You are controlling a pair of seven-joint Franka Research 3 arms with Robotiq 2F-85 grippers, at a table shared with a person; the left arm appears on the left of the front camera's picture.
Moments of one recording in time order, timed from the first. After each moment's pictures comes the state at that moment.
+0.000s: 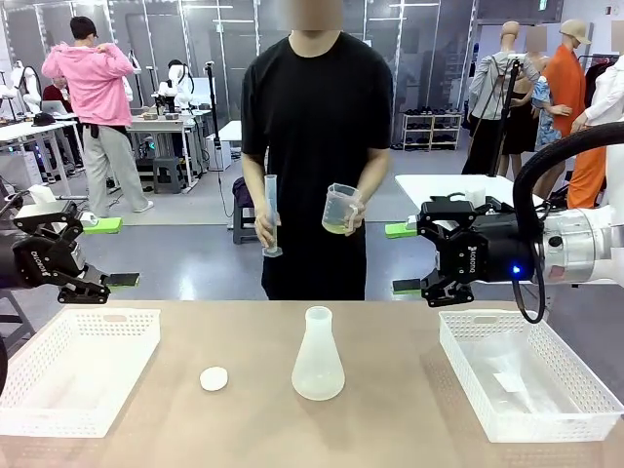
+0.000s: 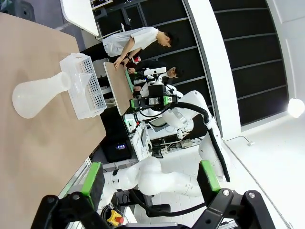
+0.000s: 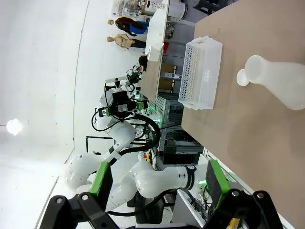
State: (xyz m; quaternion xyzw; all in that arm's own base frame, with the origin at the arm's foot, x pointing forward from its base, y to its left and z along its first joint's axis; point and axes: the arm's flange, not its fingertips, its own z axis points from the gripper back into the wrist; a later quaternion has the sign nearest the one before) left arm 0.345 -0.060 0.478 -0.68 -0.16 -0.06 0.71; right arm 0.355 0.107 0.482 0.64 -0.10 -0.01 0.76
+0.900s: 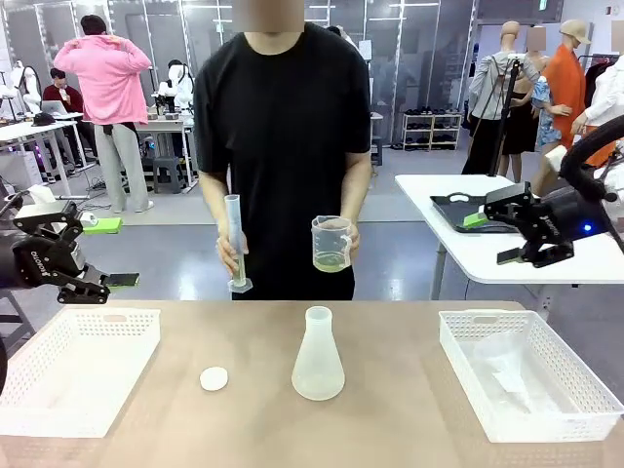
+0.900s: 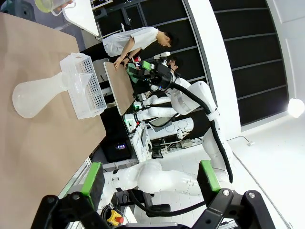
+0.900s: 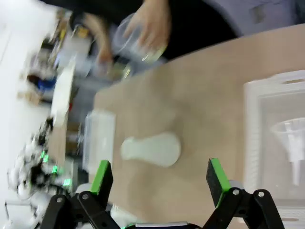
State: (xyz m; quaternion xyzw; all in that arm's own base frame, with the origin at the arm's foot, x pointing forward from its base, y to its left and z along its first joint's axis) left arm 0.345 -0.060 0.478 -0.68 -0.16 -0.06 0.71; right arm 0.422 -0.017 0.519 0.38 -0.26 -0.11 0.88
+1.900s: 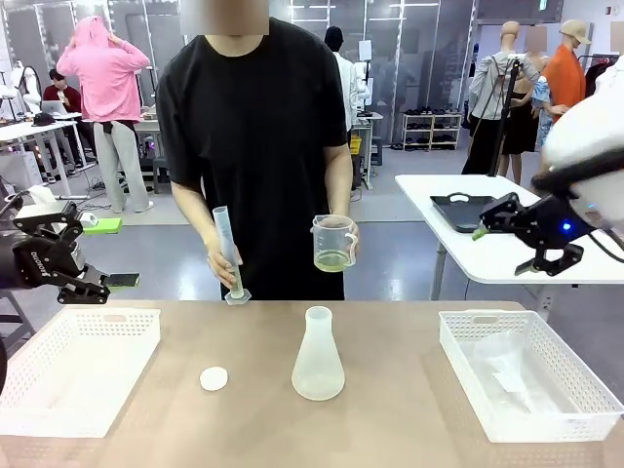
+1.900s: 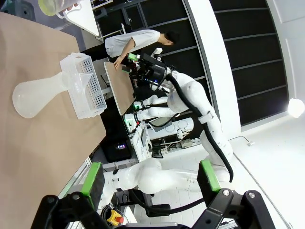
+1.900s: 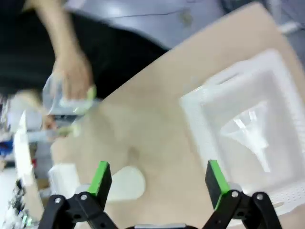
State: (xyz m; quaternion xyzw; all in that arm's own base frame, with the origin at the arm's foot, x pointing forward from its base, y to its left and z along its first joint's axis) left arm 0.345 -0.060 0.478 -0.68 -0.16 -0.06 0.71; right arm 0.447 -0.009 0.502 0.24 -0.24 -0.28 0.90
